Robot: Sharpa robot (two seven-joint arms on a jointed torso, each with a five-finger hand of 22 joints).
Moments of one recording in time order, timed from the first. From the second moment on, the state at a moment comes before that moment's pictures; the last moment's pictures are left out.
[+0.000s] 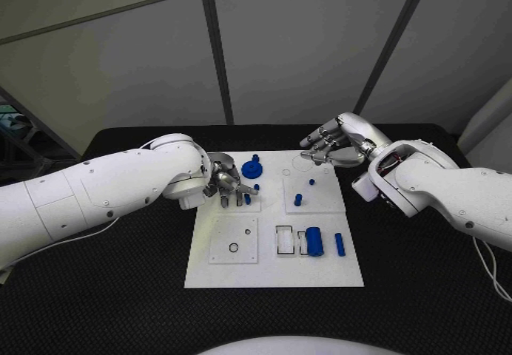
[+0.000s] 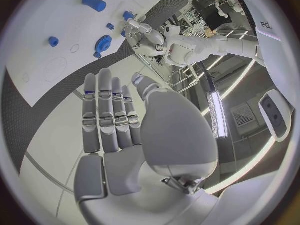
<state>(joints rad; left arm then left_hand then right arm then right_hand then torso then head) 1.27 -0.68 0.00 1.39 -0.97 0.15 -0.56 1.17 0.01 -0.12 0.28 0.05 0.98 0.08 0.57 0.35 1.29 0.01 1.01 0.86 1.43 -0.03 0.27 0.54 0.13 1.39 0.07 1.42 1.25 1.19 -0.84 0.09 1.57 -1.02 -0.39 0.06 1.37 -0.18 0.30 0.15 0.24 1.10 0.15 0.07 0.07 1.34 0.08 0.07 0.13 1.38 0.02 0.21 0.39 0.17 1.04 0.14 0.44 0.23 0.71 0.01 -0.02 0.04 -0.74</state>
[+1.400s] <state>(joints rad) 1.28 -0.68 0.00 1.40 -0.95 0.16 -0.55 1.33 0.02 0.27 0.21 0.06 0.92 0.06 0.62 0.44 1.28 -0.01 0.99 0.82 1.44 -0.04 0.23 0.59 0.13 1.39 0.06 1.41 1.24 1.19 -0.83 0.09 1.54 -1.02 -0.38 0.05 1.37 -0.18 0.30 0.15 0.27 1.10 0.16 0.07 0.07 1.32 0.08 0.07 0.13 1.38 0.02 0.20 0.39 0.17 1.04 0.15 0.42 0.22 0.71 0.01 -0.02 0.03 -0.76</state>
